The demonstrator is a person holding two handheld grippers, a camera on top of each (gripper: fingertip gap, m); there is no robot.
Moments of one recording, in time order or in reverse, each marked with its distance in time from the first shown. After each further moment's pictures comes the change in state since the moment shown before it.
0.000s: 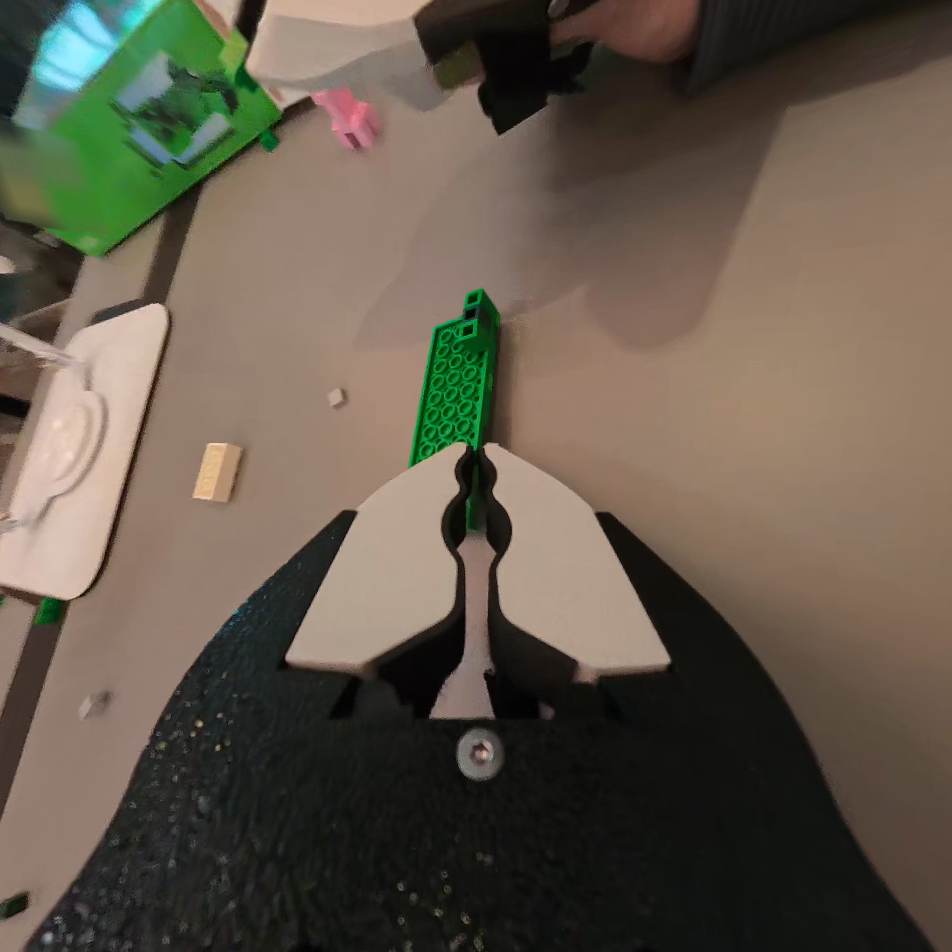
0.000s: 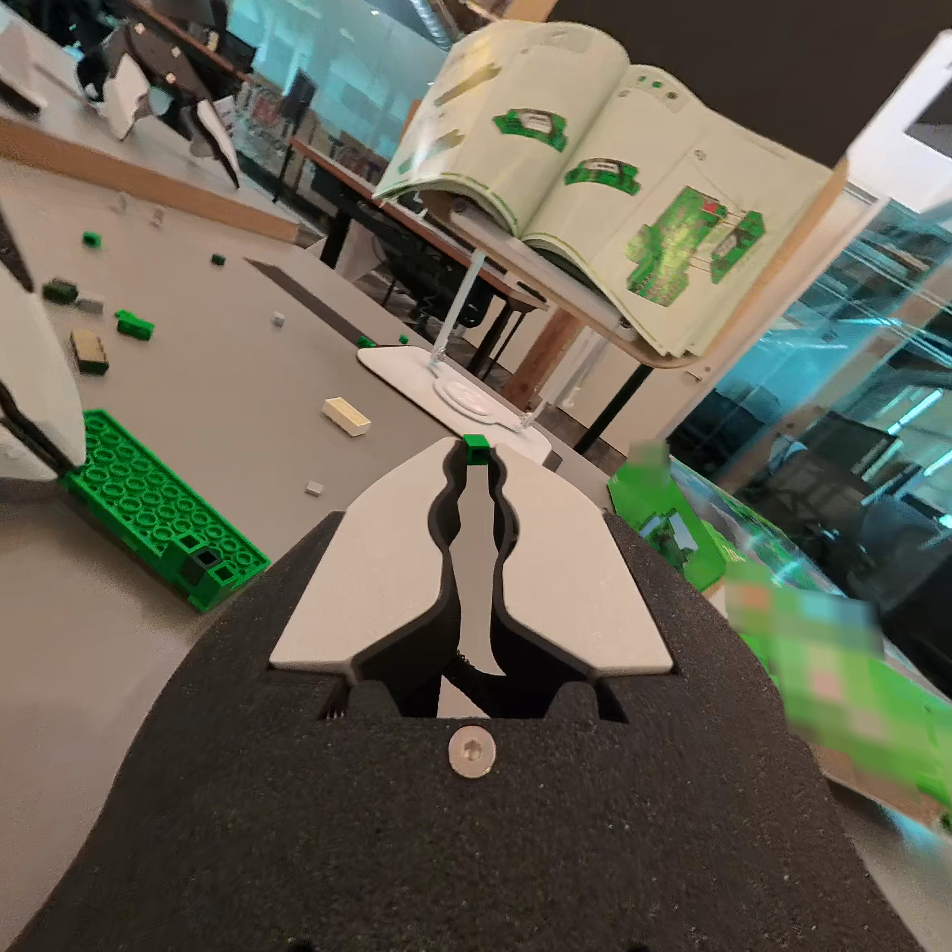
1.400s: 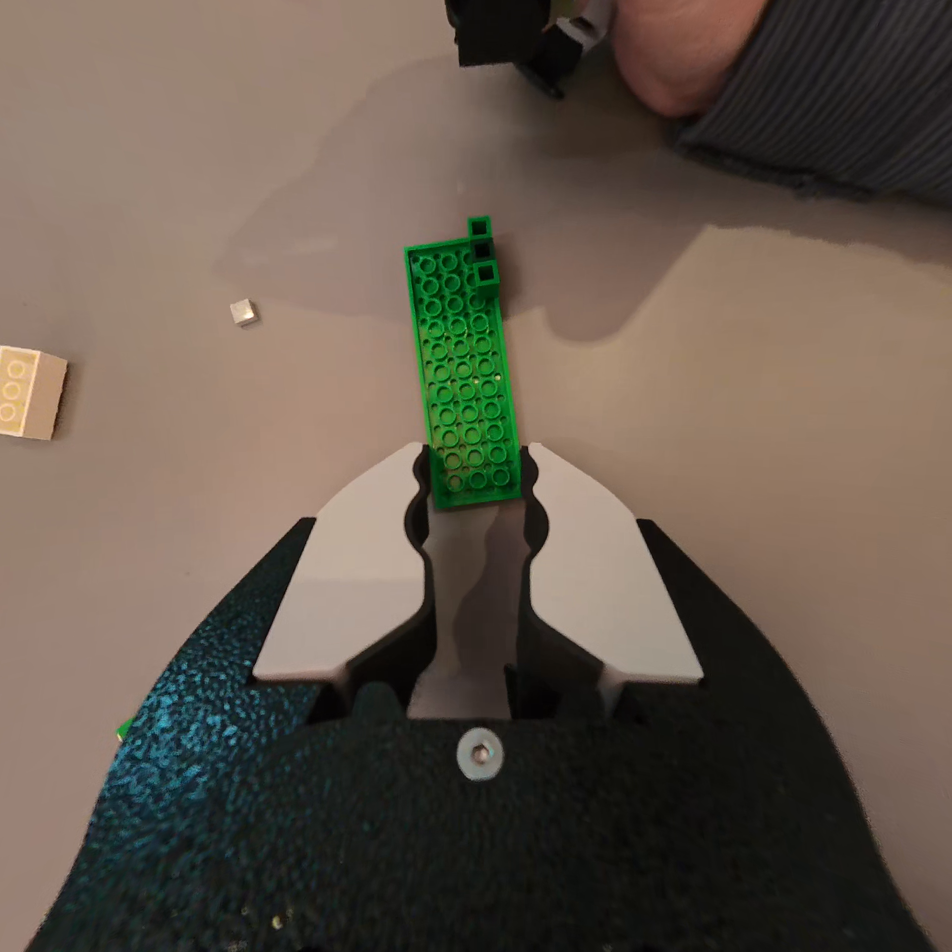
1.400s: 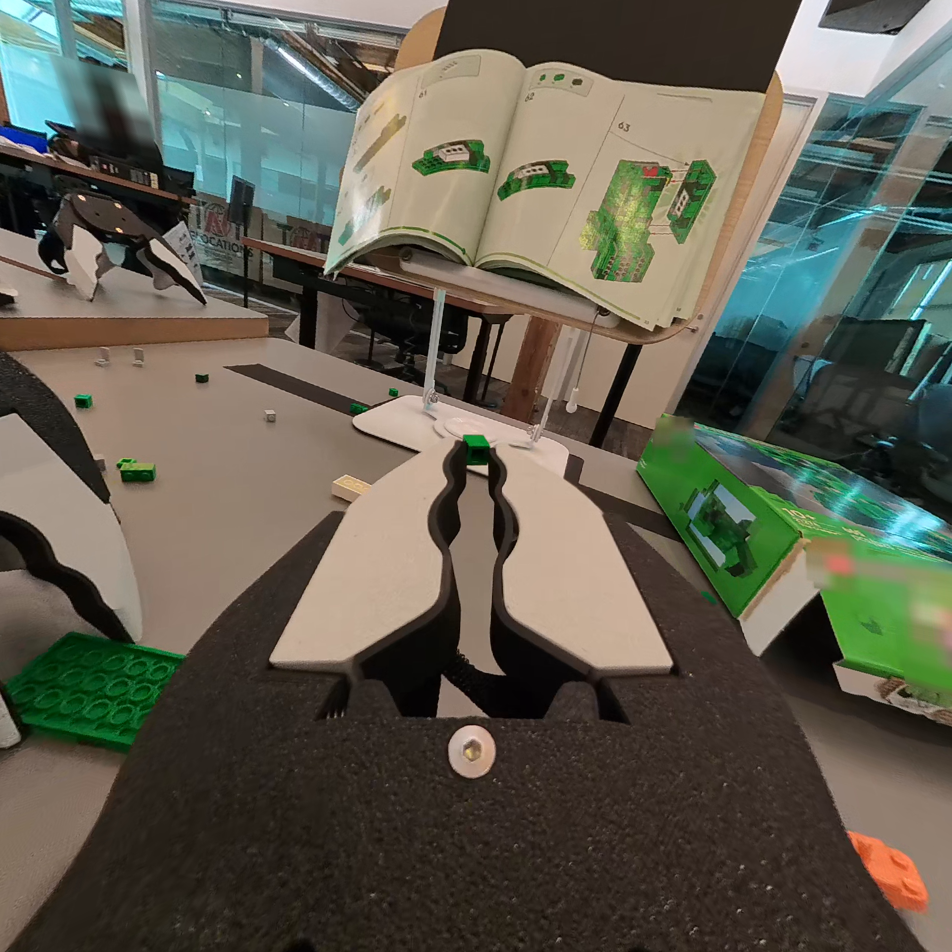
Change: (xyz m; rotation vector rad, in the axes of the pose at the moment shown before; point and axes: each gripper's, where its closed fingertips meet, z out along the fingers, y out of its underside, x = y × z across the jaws) left arm 0.011 0.017 0.005 -0.198 0.283 -0.261; right arm 0.002 -0.012 0.021 0.044 0.106 0.281
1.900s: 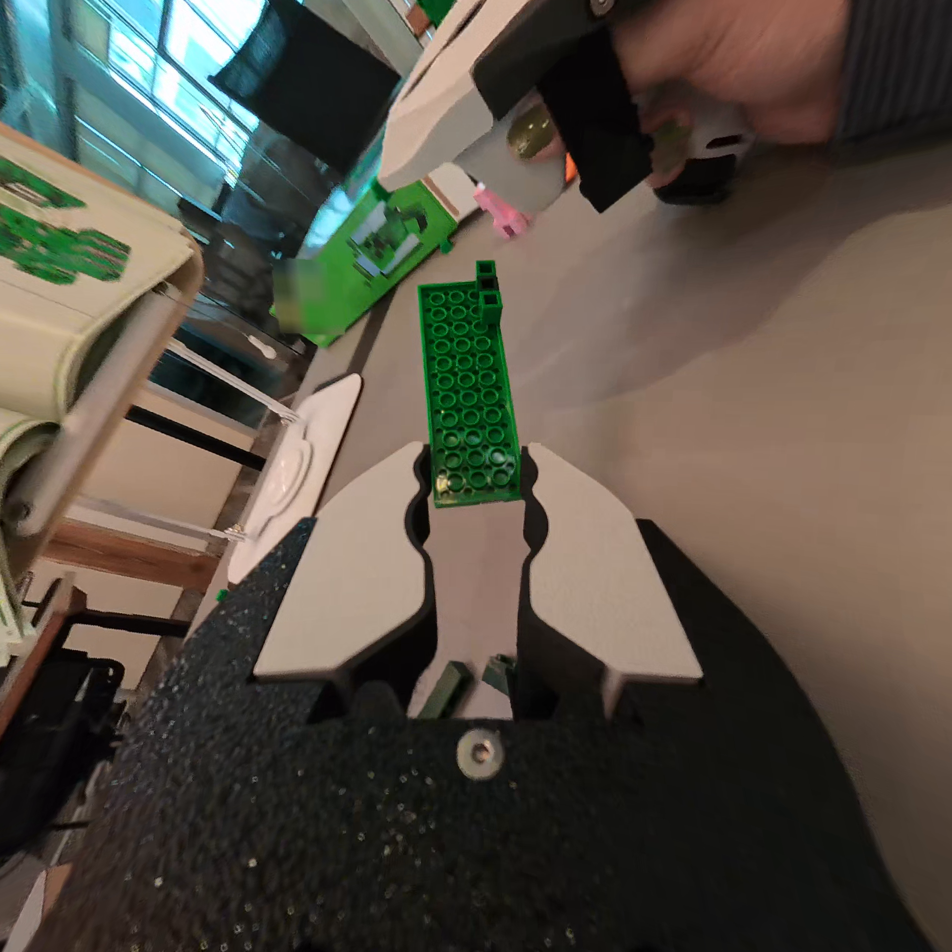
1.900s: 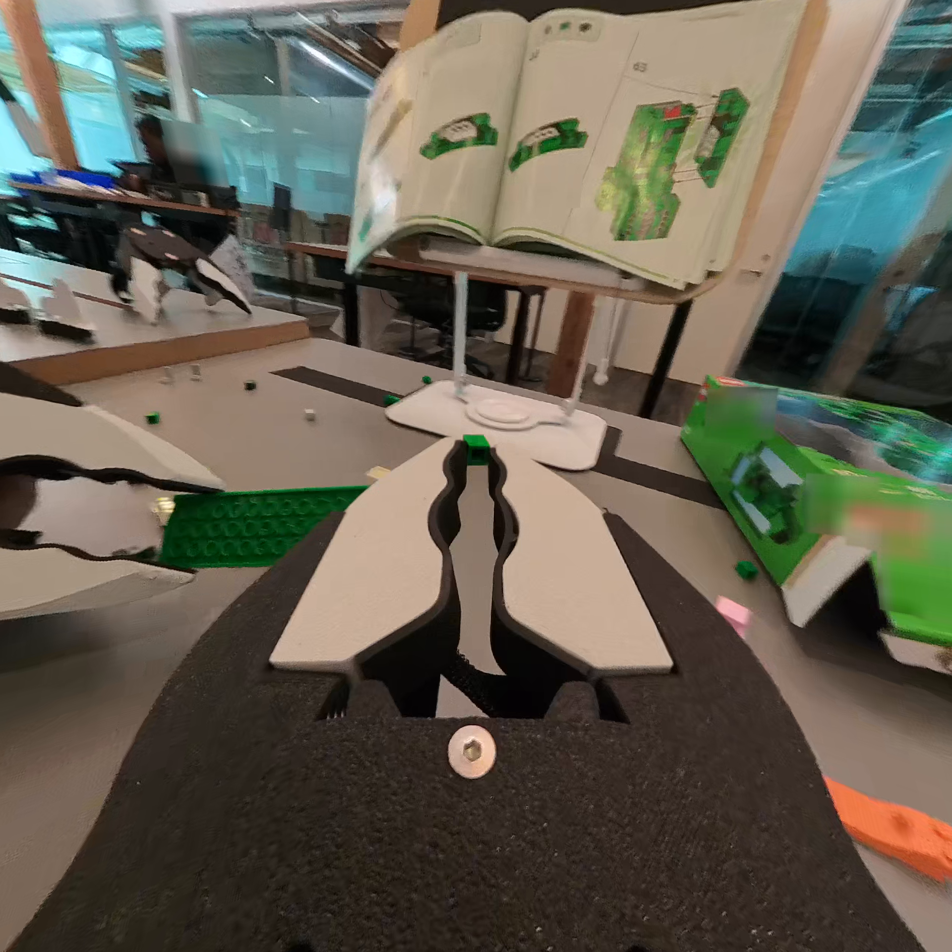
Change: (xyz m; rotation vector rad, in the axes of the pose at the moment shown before) left arm -0.037 -0.035 -0.036 0.390 -0.595 0.399; right arm 0.002 0.001 -0.006 -0.056 -0.068 0.133
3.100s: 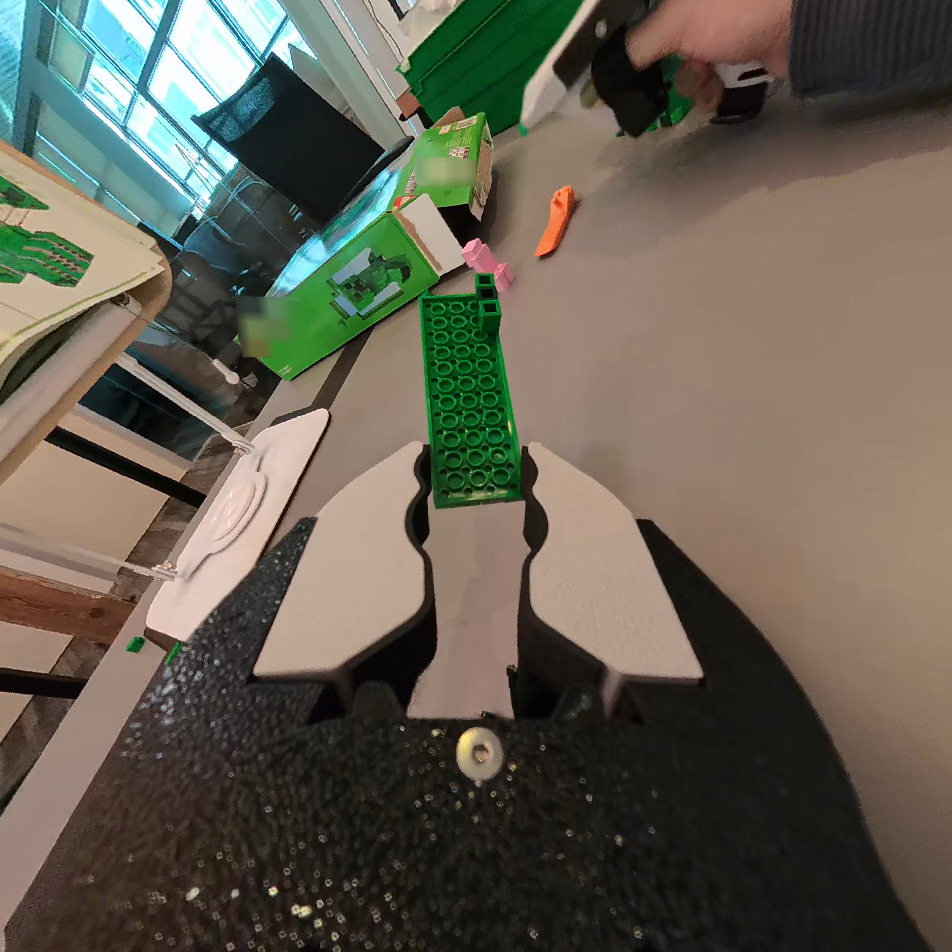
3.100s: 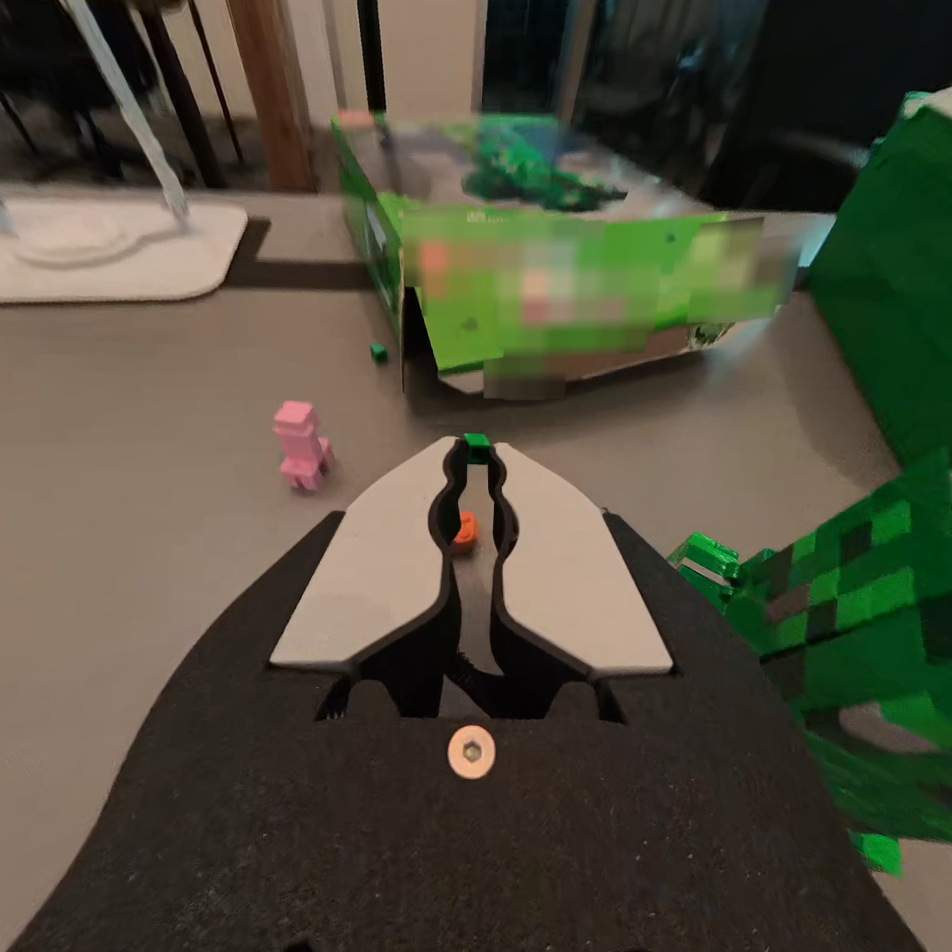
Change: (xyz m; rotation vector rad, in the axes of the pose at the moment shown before) left arm 0.001 -0.011 0.009 0.120 0.075 -0.121; right arm 0.175 0.066 -0.076 -0.438 0.531 0.117
